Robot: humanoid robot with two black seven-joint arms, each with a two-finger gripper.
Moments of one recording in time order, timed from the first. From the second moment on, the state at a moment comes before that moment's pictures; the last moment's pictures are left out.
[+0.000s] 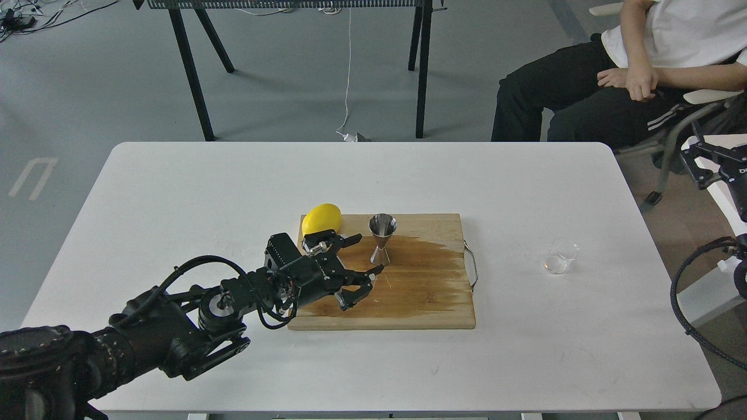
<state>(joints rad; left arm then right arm) -0.68 0.13 -0.13 -0.70 2.18 0.49 -0.25 0.34 -0.56 1.34 0.83 0.23 0.49 0.07</state>
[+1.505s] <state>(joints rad) -0.61 0.47 -0.82 -1.01 0.08 -0.22 -0.49 -0.13 -0.62 1.34 1.21 0.49 0.49 0.00</state>
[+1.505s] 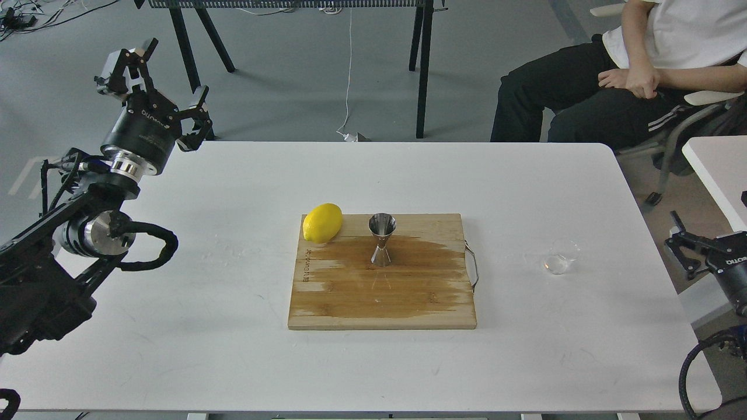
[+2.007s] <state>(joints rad) -0.62 0.46 -0.85 -0.89 -0.17 -0.27 -0.38 -0.18 -0.42 1.34 1.39 0.53 -0.03 0.00</state>
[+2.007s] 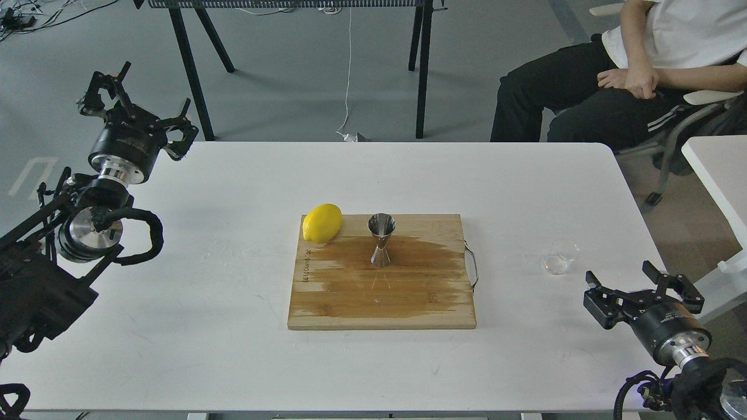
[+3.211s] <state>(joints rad) -0.63 0.50 -0.85 -0.89 -0.16 -0.25 -0.39 0.22 -0.20 1.21 0.90 0.52 -0.16 -0.01</state>
